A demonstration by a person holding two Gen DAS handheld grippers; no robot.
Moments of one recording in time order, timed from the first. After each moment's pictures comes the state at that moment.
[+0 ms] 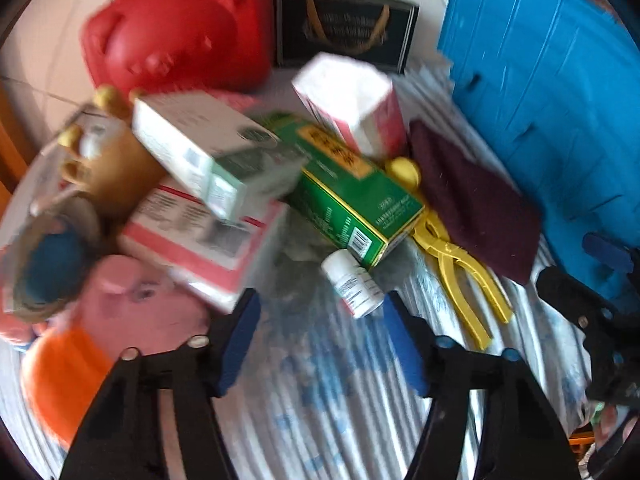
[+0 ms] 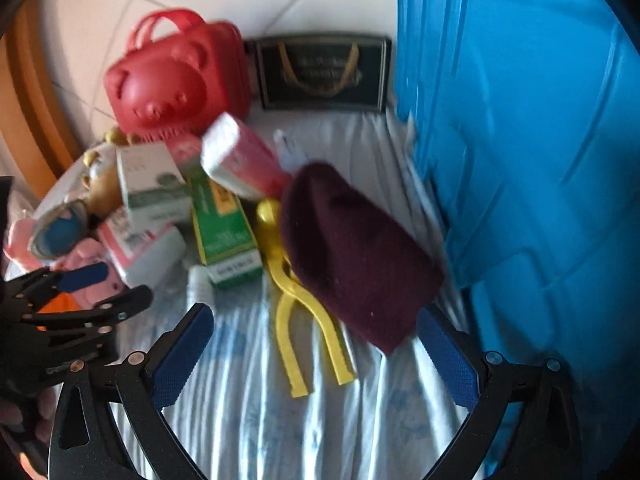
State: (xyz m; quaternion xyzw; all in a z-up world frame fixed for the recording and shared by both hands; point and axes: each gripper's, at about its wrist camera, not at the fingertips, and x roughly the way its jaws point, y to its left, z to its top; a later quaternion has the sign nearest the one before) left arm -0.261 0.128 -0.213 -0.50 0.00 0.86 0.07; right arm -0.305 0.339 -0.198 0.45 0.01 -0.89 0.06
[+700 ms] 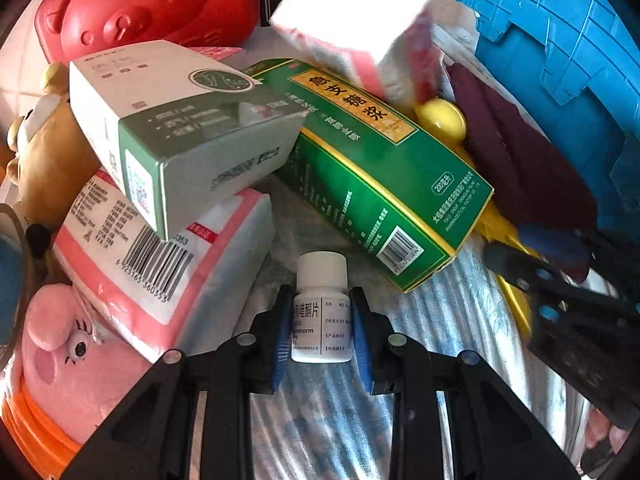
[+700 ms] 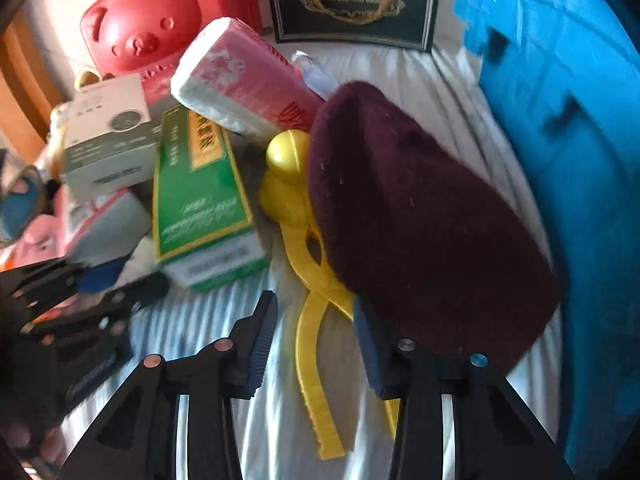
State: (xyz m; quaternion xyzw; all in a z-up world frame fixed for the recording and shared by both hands) left arm -0.293 0.133 -0.256 -0.54 0.02 0.84 0.08; right arm -0.371 0.300 -0.274 0.51 0.04 -0.85 0.08
